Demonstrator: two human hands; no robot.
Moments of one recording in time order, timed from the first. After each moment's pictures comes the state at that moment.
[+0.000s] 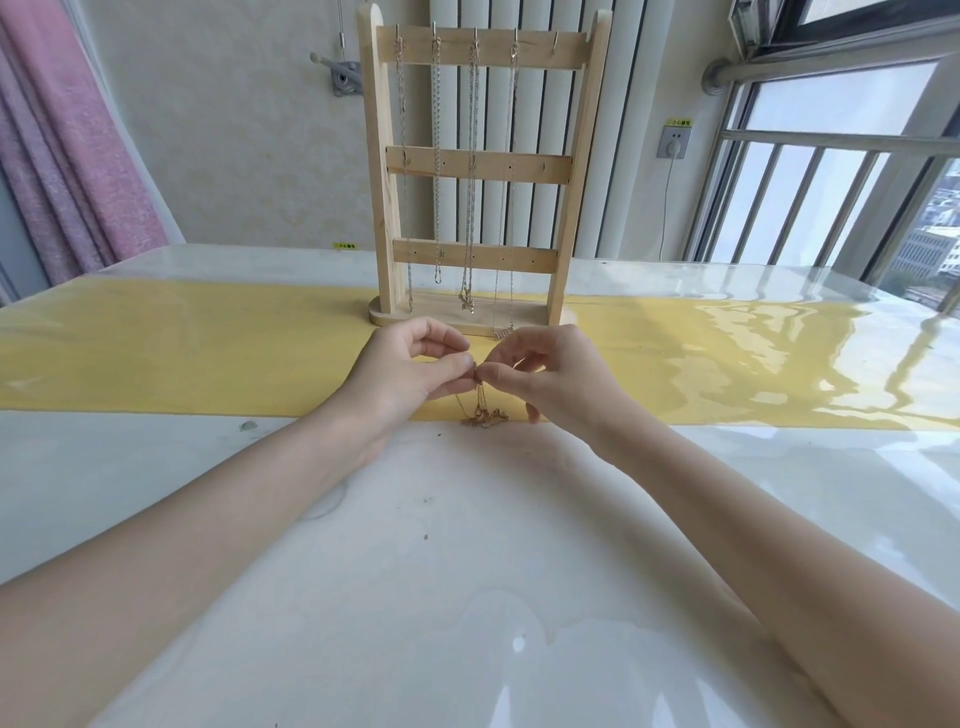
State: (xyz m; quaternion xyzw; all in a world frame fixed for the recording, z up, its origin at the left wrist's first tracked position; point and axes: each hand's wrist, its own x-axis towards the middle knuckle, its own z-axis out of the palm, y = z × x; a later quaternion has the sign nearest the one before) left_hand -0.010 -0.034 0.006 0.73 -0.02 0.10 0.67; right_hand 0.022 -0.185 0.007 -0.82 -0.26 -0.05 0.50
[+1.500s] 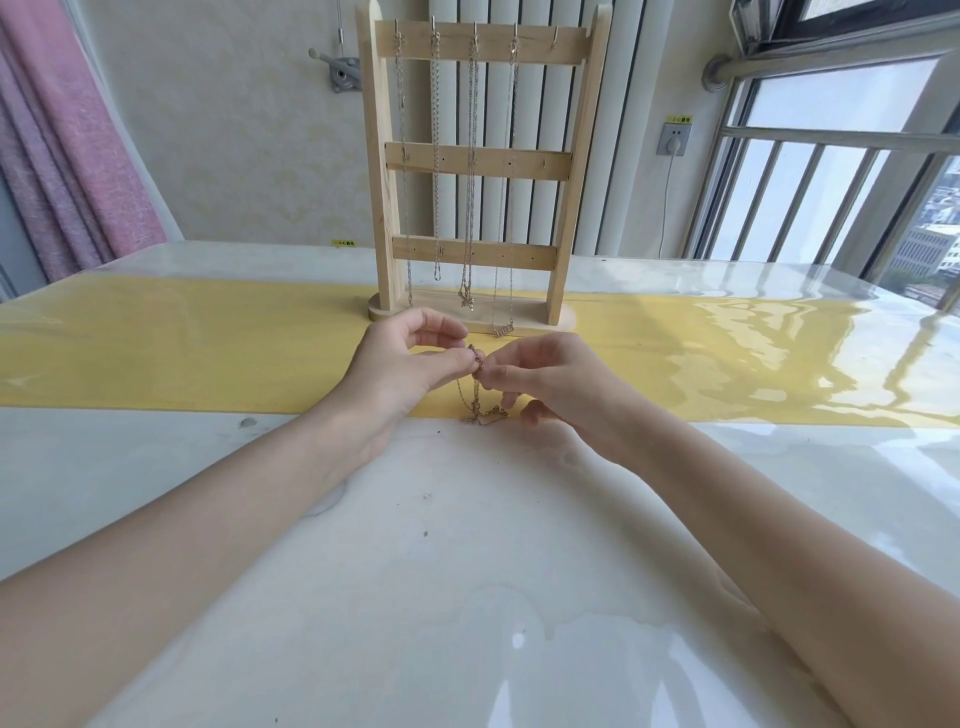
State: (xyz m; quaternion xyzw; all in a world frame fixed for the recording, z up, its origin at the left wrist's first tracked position) left_hand -0.012 -0.037 0.008 0.72 -0.01 0.13 0.69; right_hand 0.020 -0.189 0.007 -0.79 -0.20 0.10 0.57
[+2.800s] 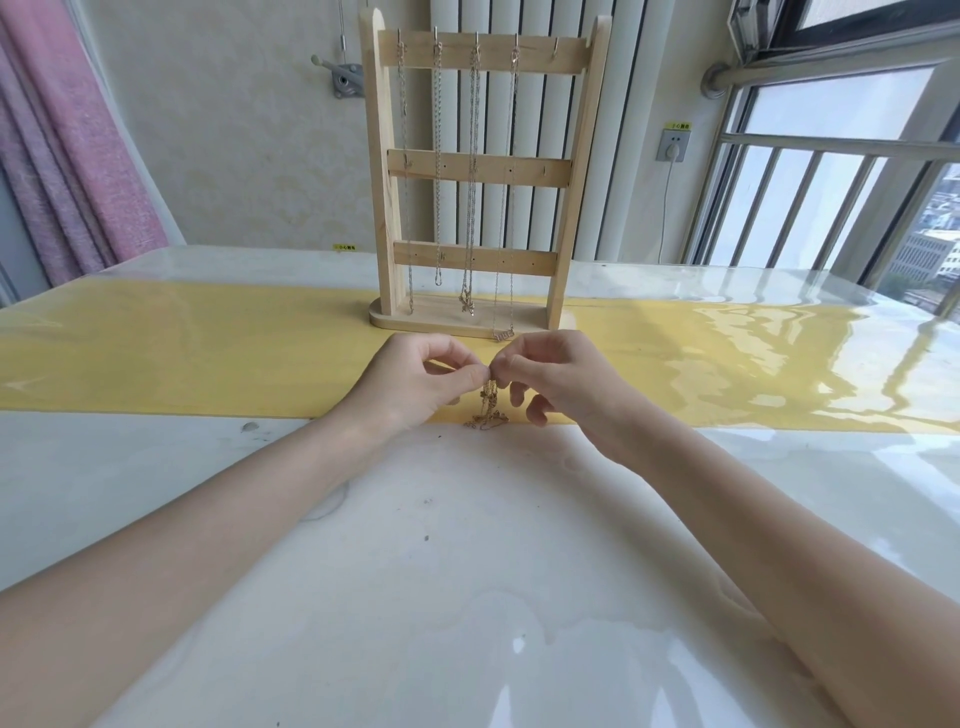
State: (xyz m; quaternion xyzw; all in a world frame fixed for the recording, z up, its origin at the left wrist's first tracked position) left_hand -0.012 -0.037 0.005 0.83 -0.03 0.10 0.55; right_hand 0.021 -0.190 0.011 -0.79 -0.22 0.06 0.57
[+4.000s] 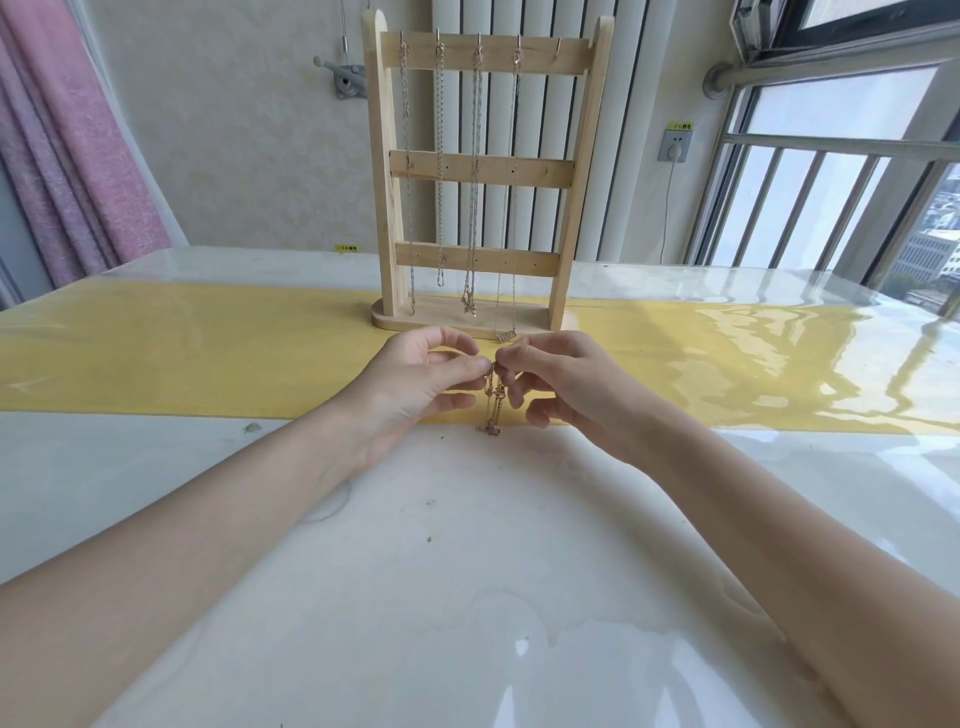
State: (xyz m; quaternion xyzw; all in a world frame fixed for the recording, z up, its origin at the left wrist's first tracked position) left_hand -0.009 -0.034 0.007 0.70 -0.05 0.02 0.71; right_hand 0.021 -0.193 0.014 -0.74 -0.20 0.13 0.63
